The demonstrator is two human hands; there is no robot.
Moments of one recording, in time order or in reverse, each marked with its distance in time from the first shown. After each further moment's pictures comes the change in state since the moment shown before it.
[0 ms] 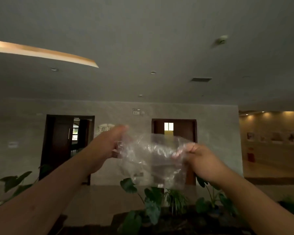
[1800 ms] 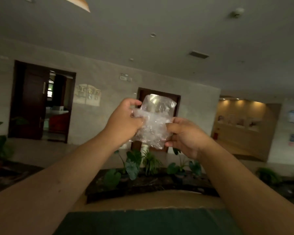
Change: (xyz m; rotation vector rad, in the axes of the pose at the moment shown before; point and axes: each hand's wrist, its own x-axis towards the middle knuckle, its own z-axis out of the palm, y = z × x) left_hand -0.032 -0.065 -0.016 0.016 0.094 0.127; right_hand 0.019 -0.021 0.126 0.200 0.041 0.425
